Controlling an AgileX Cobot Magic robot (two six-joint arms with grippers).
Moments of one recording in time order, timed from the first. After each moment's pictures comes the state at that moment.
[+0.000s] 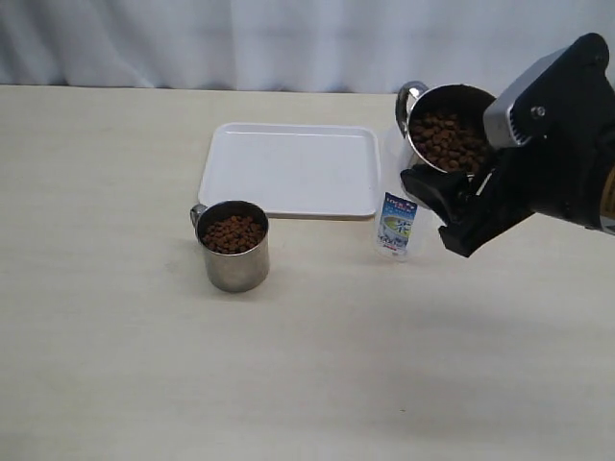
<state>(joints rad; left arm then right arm) -0.07 0.00 0.00 0.04 0.31 0.03 0.45 1.18 -0.56 -1.15 -0.26 0.71</state>
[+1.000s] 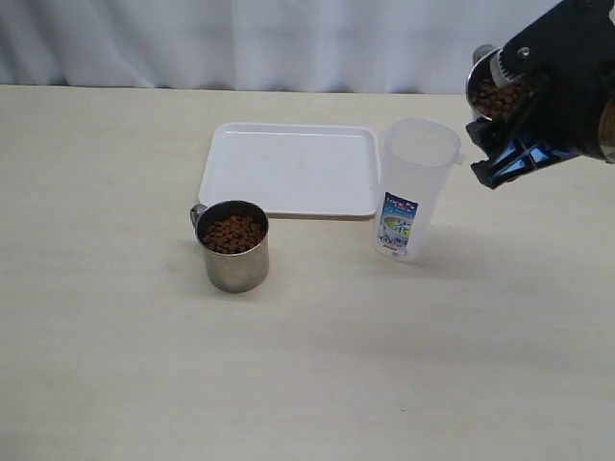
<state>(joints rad) -0.07 0.00 0.00 0.04 0.31 0.03 0.45 1.29 -0.75 -1.22 0.18 0.71</state>
